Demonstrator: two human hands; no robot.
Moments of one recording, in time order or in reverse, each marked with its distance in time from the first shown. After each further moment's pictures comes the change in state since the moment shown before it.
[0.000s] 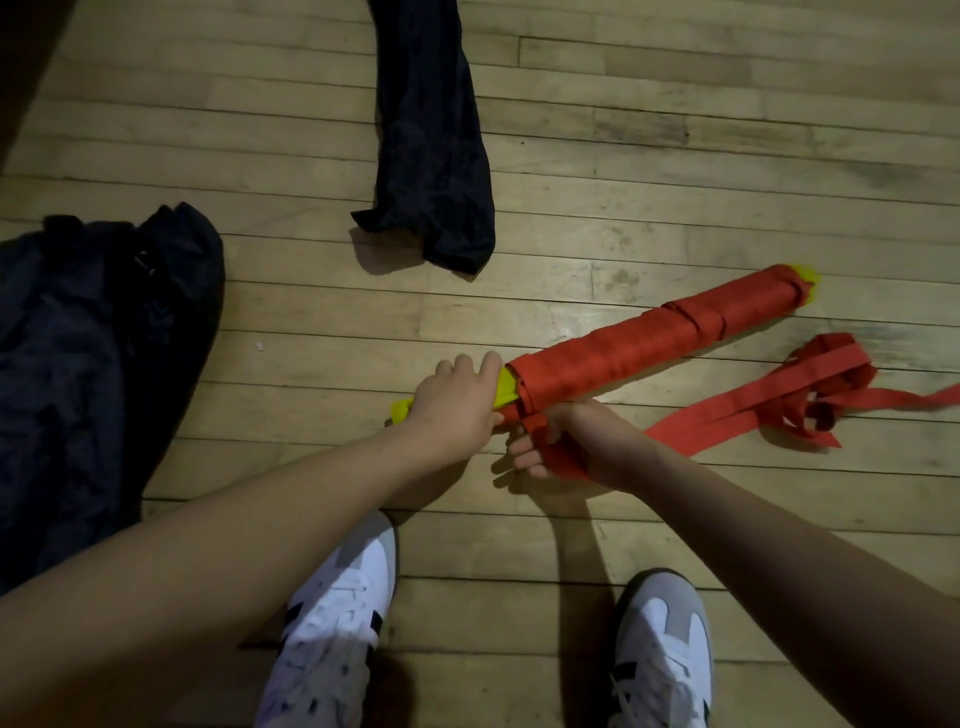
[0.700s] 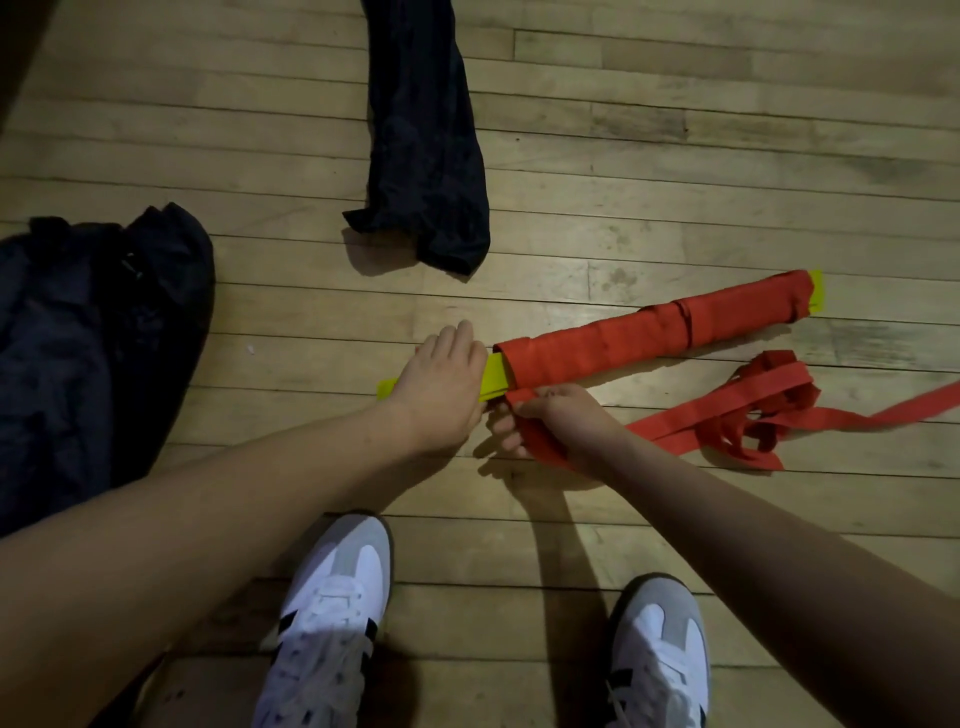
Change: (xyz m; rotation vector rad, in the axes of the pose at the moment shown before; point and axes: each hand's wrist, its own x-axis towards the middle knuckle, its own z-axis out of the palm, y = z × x) left_hand 0.017 -0.019 -0.003 0.392 0.077 0.177; right_hand 0.011 -0.012 0.015 0.059 0.026 -0.142
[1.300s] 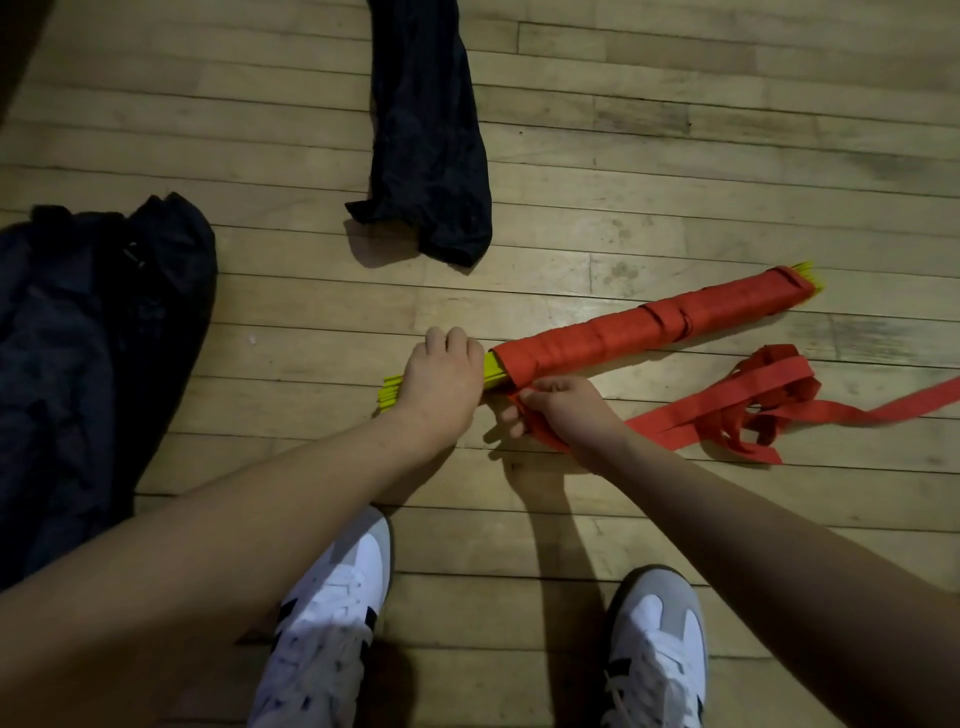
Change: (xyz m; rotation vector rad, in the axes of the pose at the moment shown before) left_hand -0.006 0.018 -0.007 0.067 -0.032 -0.215; right_hand -0.006 0.003 -0.001 -0.100 0.095 -0.146
